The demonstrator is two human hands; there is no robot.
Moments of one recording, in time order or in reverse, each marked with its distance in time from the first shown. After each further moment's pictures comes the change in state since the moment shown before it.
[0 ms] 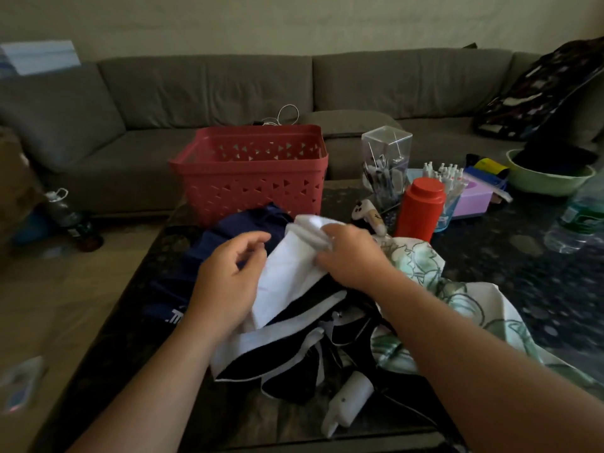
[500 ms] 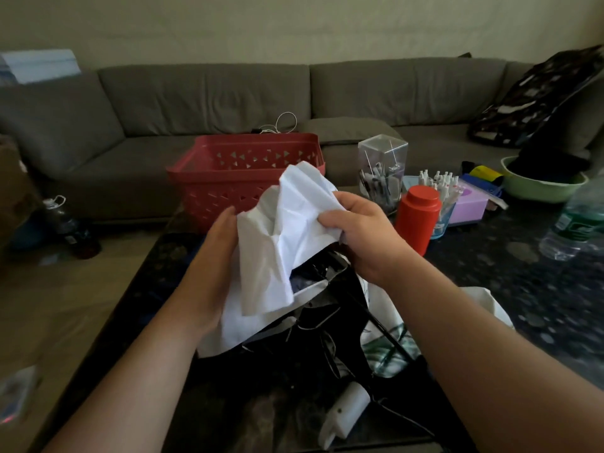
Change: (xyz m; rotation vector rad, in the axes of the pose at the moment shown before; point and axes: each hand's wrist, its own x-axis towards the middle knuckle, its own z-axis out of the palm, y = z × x) left_hand 0.025 0.016 -0.017 -0.339 -0.133 -0.257; right_hand 0.003 -0.012 -0.037 1.241 -0.073 -0.017
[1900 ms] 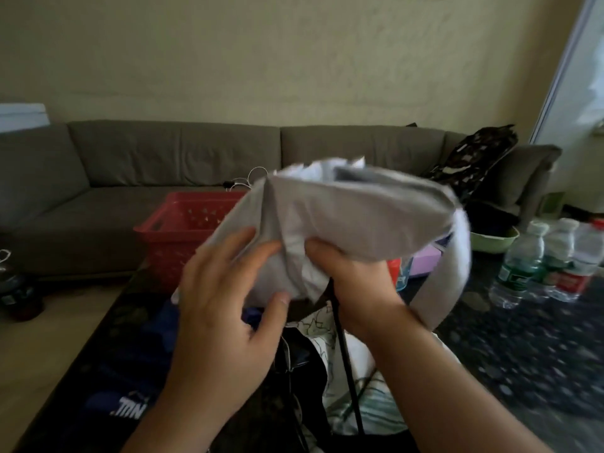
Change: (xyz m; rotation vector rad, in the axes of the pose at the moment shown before) left_hand -0.053 0.064 0.056 0.695 0.273 0.899; right_hand -0.039 -0.052 0.019 -0.069 0.255 -0.481
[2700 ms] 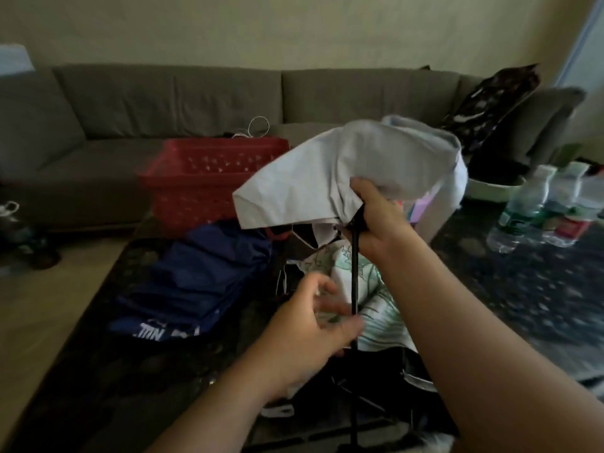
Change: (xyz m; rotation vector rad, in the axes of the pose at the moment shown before) left_hand -0.071 0.031 0.056 -0.797 -0.723 -0.700; right_hand 0.033 0.041 -0.042 0.356 0.309 0.503
